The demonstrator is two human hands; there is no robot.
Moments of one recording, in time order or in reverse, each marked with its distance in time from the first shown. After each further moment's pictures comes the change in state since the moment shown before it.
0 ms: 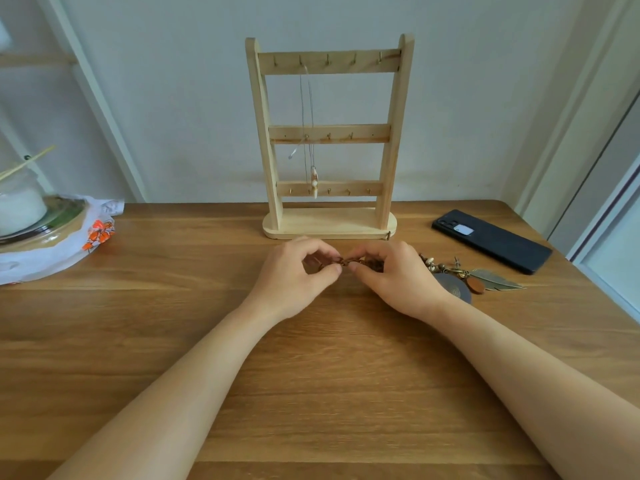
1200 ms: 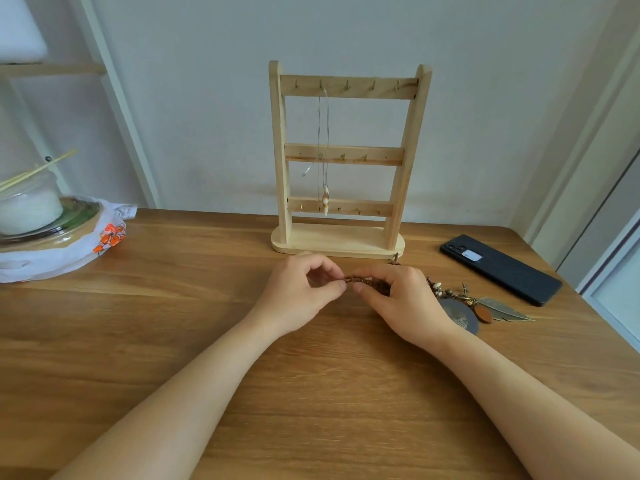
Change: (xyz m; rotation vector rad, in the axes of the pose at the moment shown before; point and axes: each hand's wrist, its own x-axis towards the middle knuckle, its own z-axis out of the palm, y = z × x) left_hand 0.003 0.001 0.000 -0.112 0.023 -0.120; right_hand -0.001 0.000 0.002 -0.035 0.053 -0.055
